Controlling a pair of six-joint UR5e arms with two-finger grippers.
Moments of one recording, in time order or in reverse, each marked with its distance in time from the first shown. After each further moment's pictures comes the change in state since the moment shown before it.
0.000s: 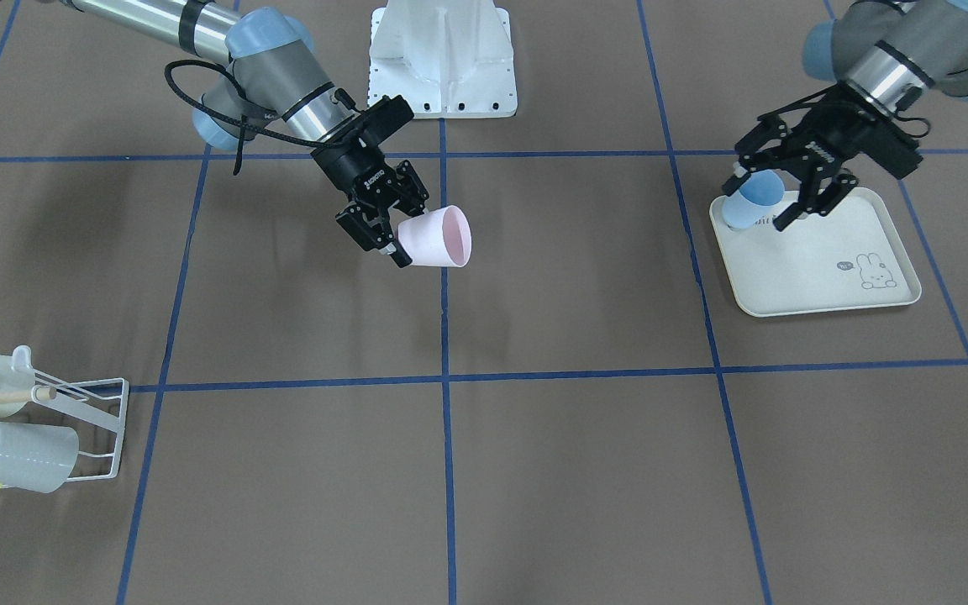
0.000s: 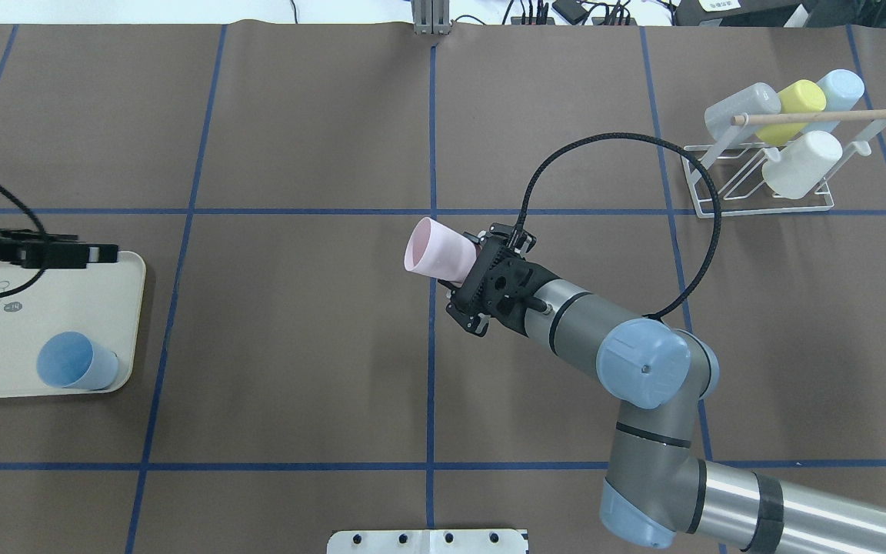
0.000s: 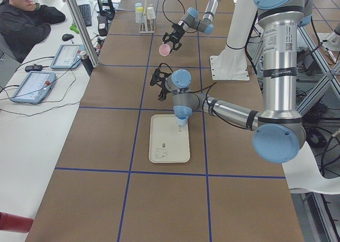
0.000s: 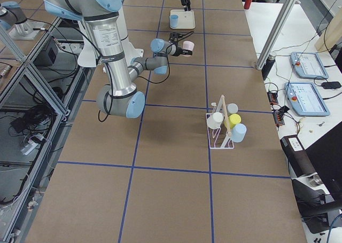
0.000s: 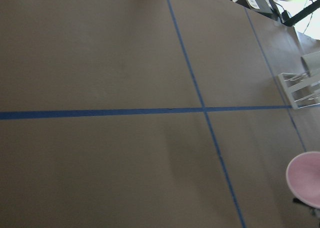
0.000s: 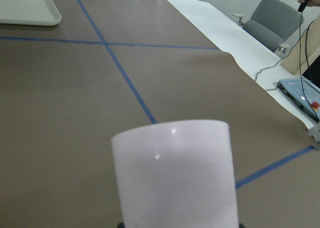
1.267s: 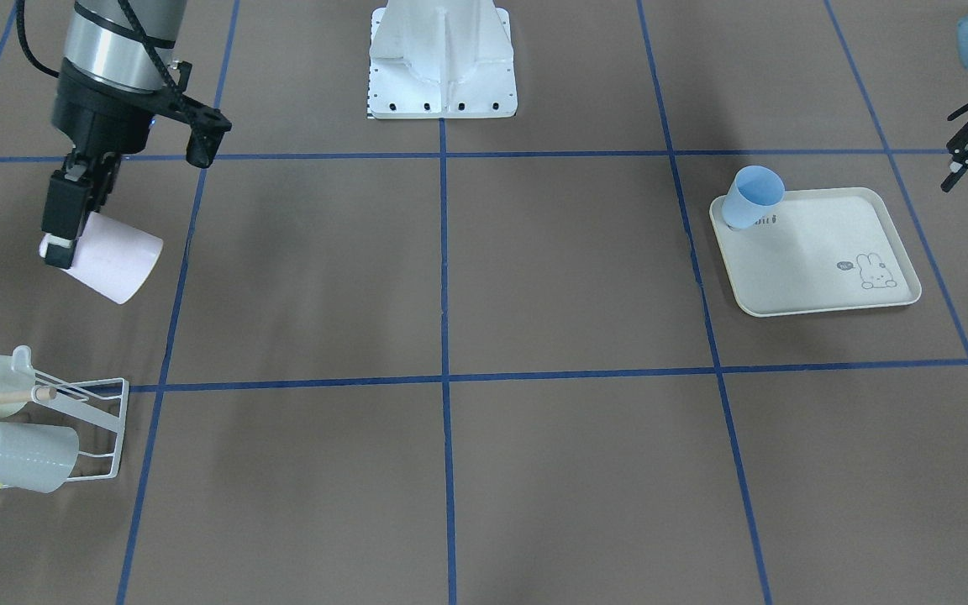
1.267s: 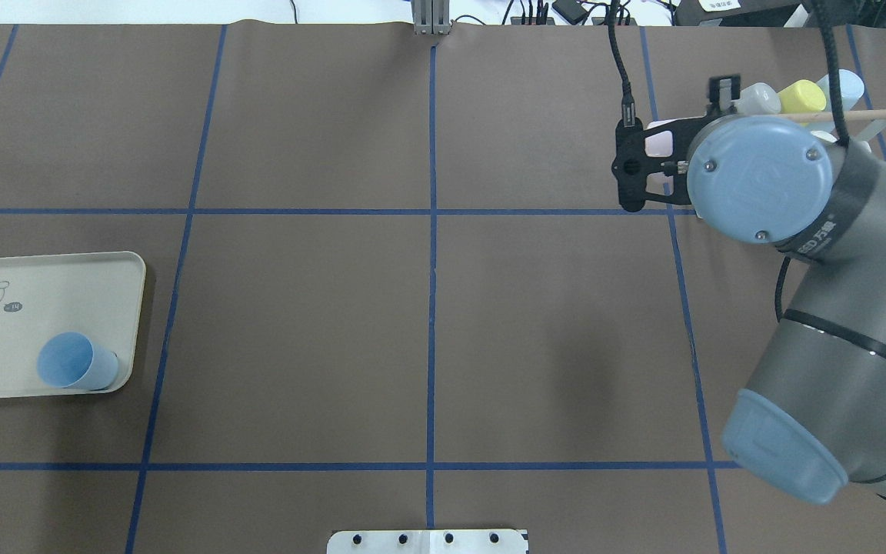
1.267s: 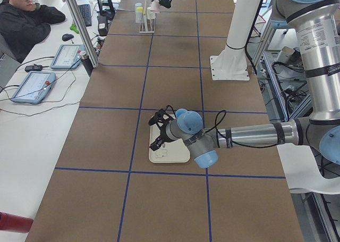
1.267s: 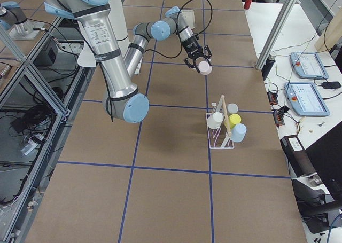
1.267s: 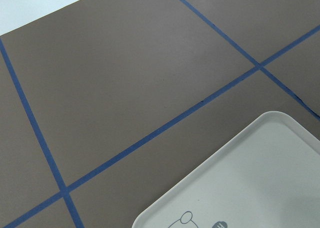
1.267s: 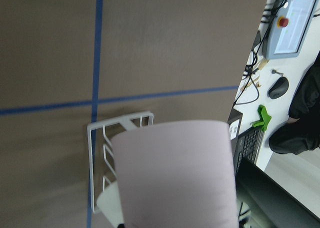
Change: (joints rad) left arm -0.379 0.164 0.180 -0.003 -0.171 0.703; right arm 0.319 -0.009 0.500 -1.480 -0.113 -0.727
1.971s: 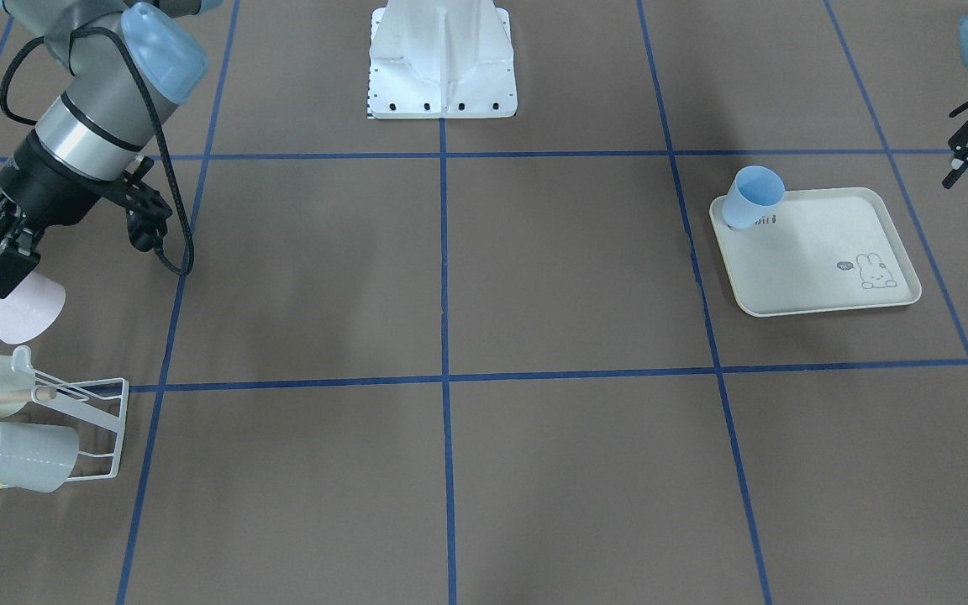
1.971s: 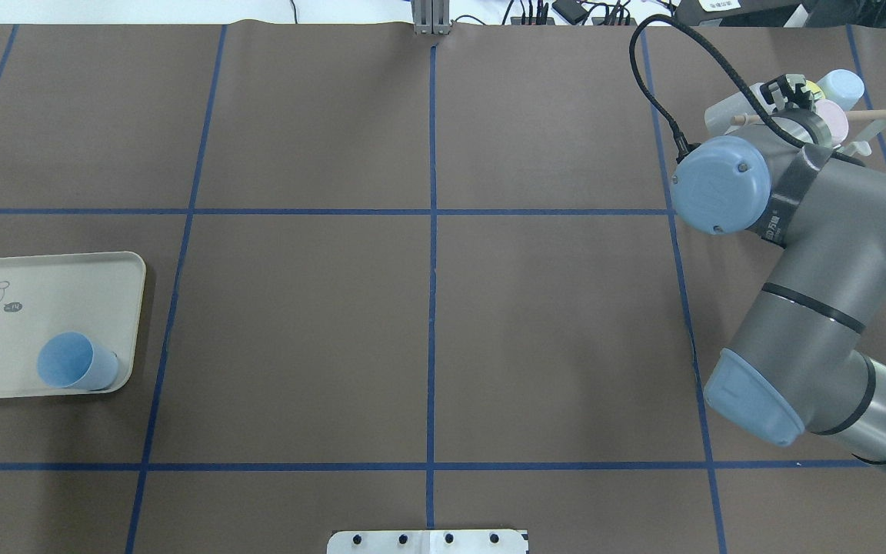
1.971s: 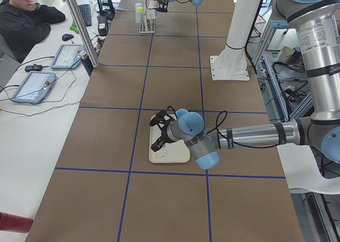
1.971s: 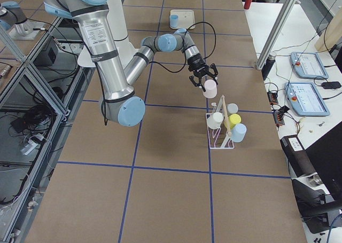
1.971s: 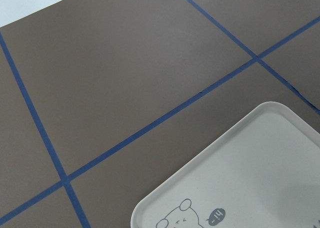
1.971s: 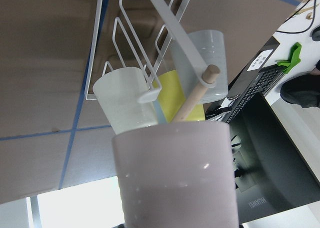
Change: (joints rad) left arm -0.003 0.005 0.001 -0.008 -0.004 -0.003; right arm 0.005 -0.050 -0.189 -0.028 -0.167 -0.103
